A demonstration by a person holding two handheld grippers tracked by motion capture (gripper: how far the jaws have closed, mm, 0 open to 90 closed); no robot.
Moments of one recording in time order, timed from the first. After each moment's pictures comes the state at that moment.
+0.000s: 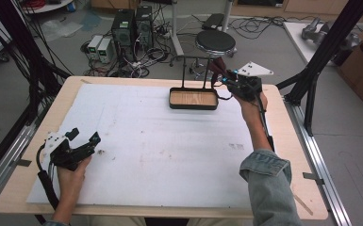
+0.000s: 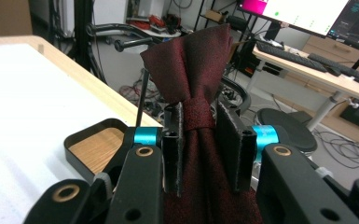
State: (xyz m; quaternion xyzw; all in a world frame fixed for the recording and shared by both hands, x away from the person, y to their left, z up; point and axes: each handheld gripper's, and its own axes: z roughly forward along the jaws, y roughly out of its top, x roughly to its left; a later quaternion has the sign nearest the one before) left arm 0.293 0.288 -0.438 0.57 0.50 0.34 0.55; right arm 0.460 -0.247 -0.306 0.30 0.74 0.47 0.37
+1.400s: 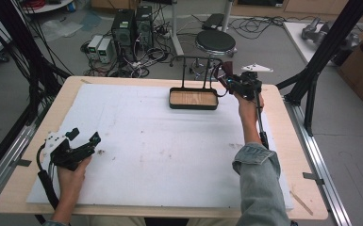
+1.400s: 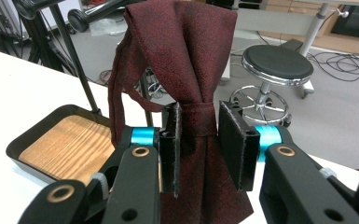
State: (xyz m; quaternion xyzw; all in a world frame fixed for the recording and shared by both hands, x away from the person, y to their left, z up) left arm 0.294 0.288 -0.439 0.57 0.50 0.34 0.55; right arm 0.503 -0.270 -0.344 0.46 0.70 0.45 0.31
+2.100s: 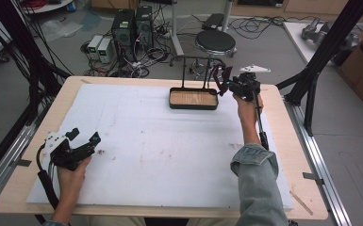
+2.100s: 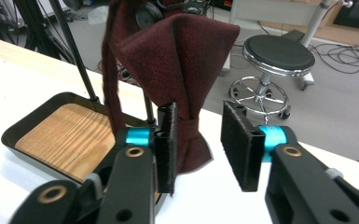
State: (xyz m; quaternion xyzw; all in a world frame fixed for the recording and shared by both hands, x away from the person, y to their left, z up) left arm 0.294 0.288 -0.439 0.57 0.50 0.34 0.55; right arm 0.503 -0.268 -0.346 0.46 0.71 0.43 0.31
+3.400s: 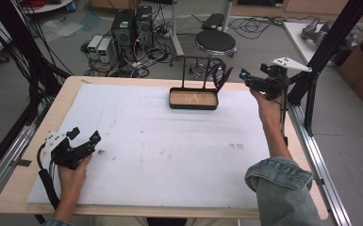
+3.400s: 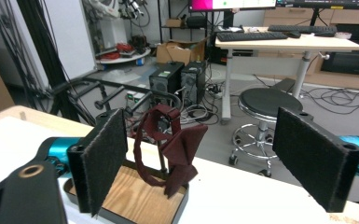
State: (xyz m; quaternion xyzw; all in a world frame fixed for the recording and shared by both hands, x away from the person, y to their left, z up) left arm 0.297 0.287 -0.439 0.56 0.51 0.33 0.56; right arm 0.434 -0.304 -0.272 0.44 0.64 0.53 0.33
